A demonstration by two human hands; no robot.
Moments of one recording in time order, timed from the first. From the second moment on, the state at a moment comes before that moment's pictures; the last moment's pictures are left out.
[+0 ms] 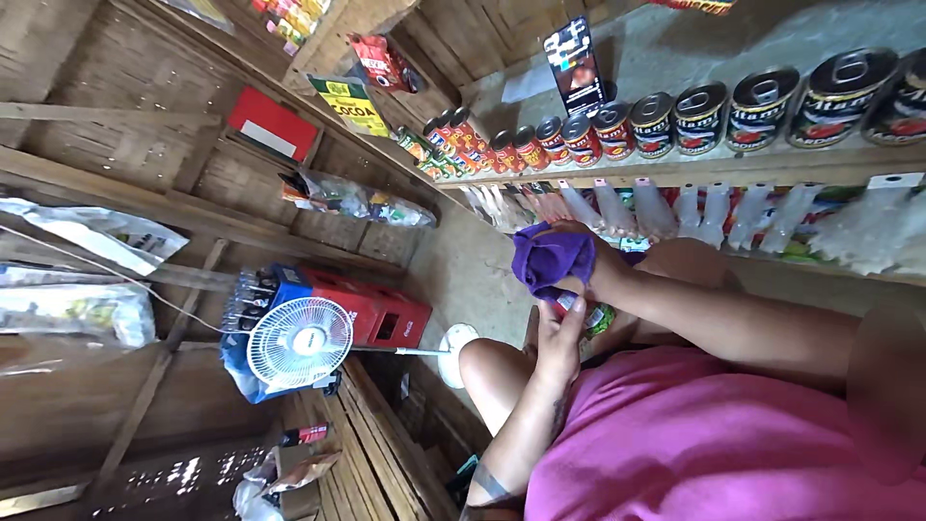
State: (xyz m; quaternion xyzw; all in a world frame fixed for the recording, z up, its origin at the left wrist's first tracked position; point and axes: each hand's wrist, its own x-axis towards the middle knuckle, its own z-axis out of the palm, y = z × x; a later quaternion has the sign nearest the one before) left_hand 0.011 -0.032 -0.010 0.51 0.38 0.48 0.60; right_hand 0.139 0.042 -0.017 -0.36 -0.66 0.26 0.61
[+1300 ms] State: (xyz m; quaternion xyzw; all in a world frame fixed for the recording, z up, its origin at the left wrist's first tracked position) left_hand -0.009 -0.009 0.011 0.37 0.30 0.71 0.53; right_hand 0.118 0.030 -0.033 -0.27 -0.72 0.36 0.53
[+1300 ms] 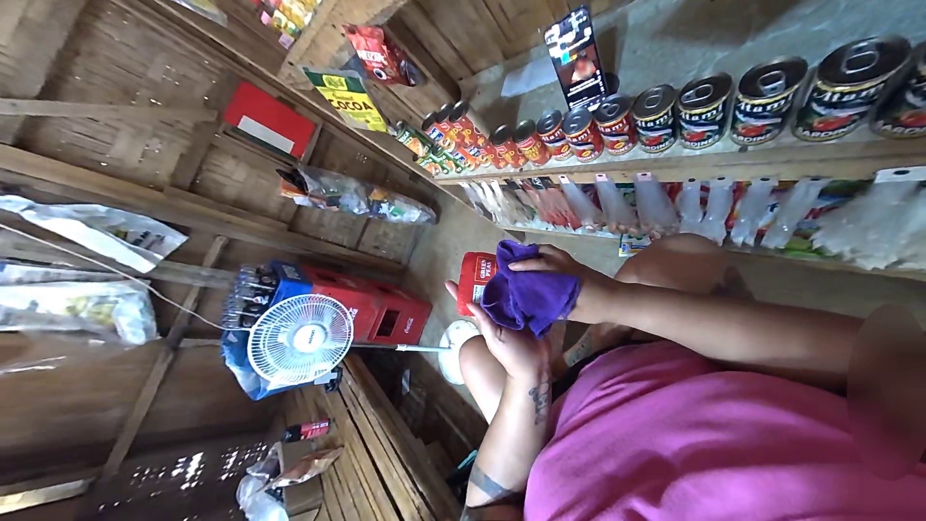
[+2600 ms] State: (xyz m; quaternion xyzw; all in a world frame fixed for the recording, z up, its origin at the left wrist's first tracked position) left_hand 0.004 -0.030 -0.017 0.55 0.30 0.62 0.47; right_hand 0.120 0.022 -0.028 -0.31 -0.66 0.32 0.61
